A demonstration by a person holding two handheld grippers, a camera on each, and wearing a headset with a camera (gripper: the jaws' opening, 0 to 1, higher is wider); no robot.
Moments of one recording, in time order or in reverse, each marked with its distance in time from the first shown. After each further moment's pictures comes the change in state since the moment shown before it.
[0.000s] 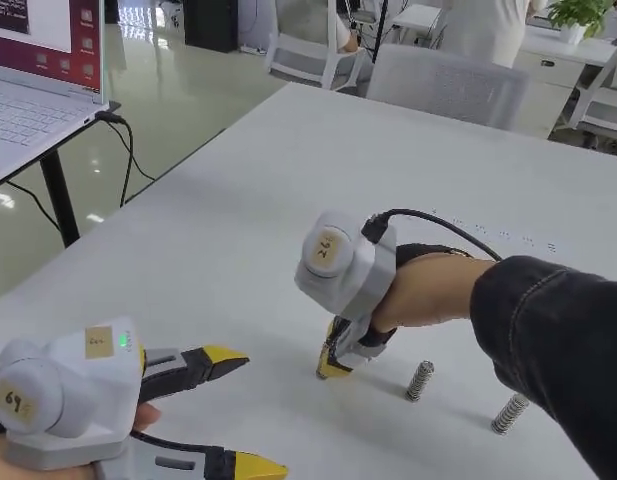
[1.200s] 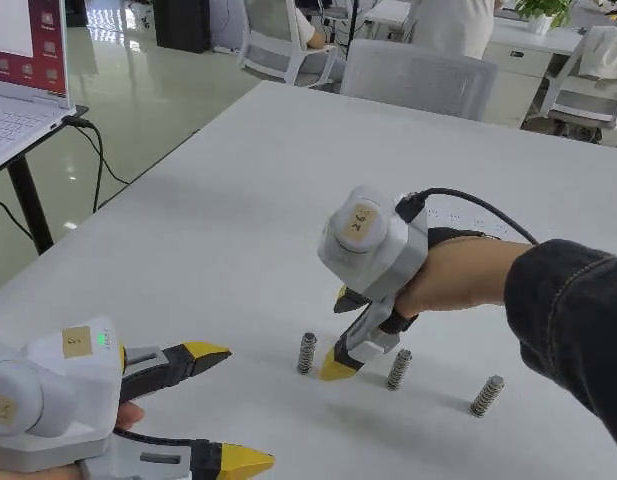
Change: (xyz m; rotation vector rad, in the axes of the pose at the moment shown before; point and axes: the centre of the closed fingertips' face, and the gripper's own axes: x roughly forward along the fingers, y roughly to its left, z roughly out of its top) left arm 0.006 0.003 0.004 -0.003 -0.004 0.005; right arm -0.042 -0.010 -0.018 0.092 -0.141 -0.081
